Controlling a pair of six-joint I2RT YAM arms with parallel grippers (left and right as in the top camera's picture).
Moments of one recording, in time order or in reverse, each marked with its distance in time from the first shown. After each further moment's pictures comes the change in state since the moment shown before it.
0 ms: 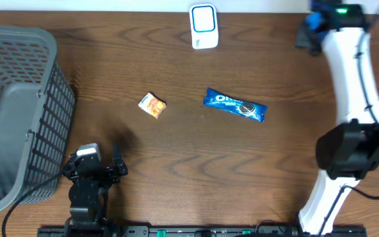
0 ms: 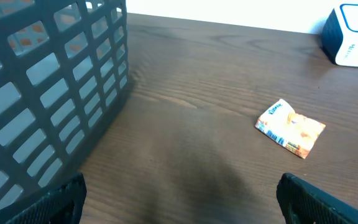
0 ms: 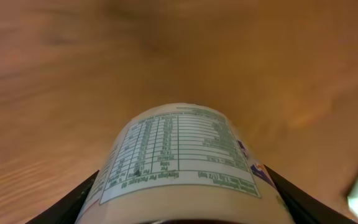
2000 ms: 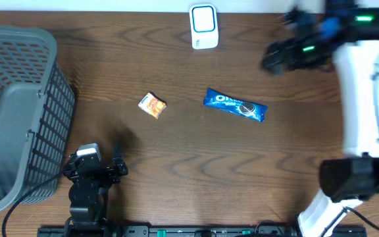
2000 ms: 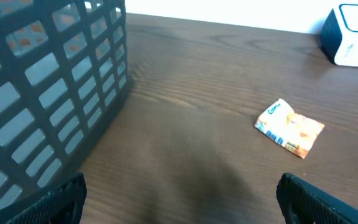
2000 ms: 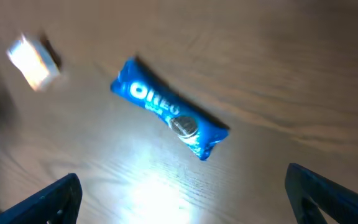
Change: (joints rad) left arm 0.000 0.000 0.000 0.000 0.003 0.000; right arm 0.106 -0.190 -0.044 -0.270 -0.598 -0.441
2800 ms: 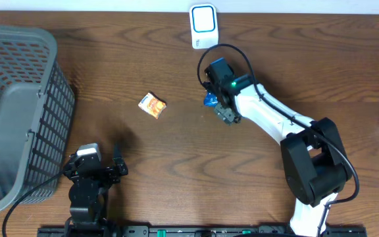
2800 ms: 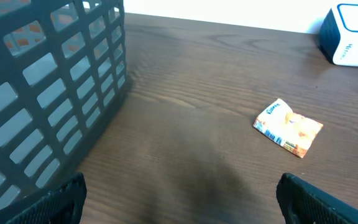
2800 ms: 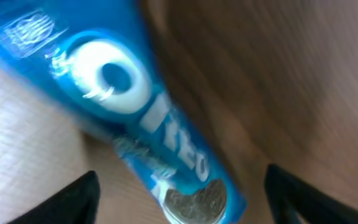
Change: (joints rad) left arm 0.000 0.000 0.000 0.000 0.004 0.000; right arm 0.425 0.070 -0.742 0.741 0.654 -0.127
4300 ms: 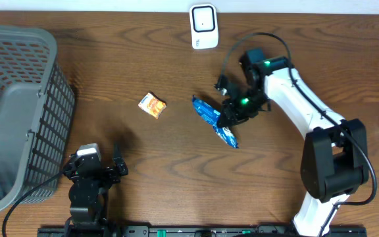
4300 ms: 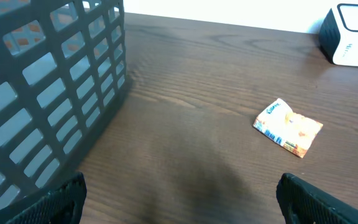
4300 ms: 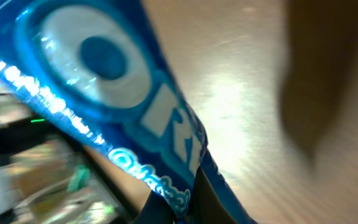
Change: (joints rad) left arm 0.000 0.000 0.000 0.000 0.001 0.000; right arm -0.215 -0.026 0.106 -0.450 -1.065 0.095
